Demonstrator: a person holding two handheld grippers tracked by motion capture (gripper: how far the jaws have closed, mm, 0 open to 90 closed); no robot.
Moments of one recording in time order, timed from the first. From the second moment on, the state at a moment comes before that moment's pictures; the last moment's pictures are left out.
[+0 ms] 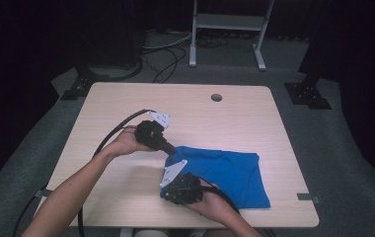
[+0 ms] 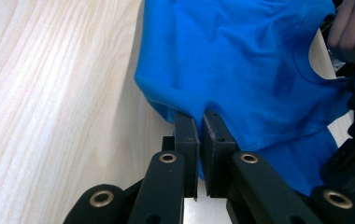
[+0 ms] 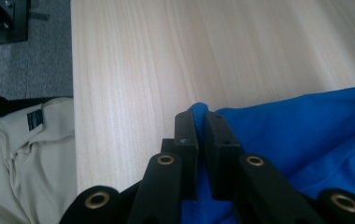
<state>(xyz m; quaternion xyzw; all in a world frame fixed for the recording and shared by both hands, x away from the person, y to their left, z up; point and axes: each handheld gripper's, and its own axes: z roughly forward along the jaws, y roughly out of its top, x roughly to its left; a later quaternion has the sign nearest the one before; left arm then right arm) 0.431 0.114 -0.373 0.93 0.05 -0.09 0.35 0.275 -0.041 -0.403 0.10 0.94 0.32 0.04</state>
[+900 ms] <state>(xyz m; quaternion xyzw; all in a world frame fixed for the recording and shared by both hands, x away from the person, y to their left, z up) 0.420 0.130 -0.348 0.92 0.06 -0.08 0.37 0.265 -0.048 -0.369 0.10 0.92 0.37 0.05</state>
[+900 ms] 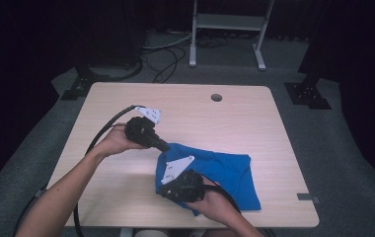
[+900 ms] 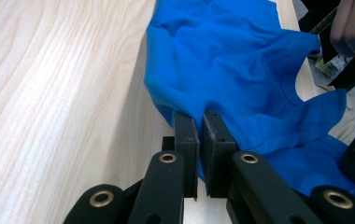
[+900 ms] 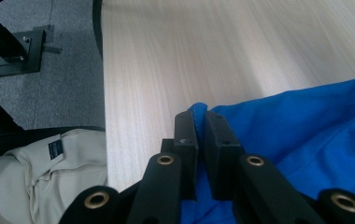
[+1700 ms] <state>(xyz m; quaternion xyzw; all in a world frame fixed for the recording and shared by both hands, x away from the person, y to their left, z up) 0.419 0.120 -0.343 0.92 0.07 -0.07 0.39 0.264 -0.071 -0.367 0.12 0.90 0.41 0.05</state>
